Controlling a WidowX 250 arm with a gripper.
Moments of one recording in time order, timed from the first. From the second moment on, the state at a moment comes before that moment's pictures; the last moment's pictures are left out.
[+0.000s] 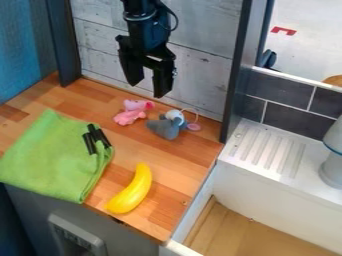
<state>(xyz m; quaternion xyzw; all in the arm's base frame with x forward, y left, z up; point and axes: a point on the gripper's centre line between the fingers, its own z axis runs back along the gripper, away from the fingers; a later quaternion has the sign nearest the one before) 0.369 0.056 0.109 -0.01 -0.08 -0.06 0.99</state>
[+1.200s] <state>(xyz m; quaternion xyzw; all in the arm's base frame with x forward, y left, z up) 0.410 0.035 0.031 -0.01 -0.09 -0.11 0.99</state>
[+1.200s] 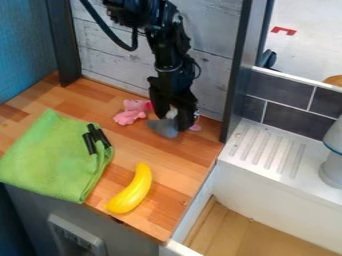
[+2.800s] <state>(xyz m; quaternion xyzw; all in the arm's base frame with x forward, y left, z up) 0.335 0.153 0.122 0.08 -0.16 0.07 0.98</state>
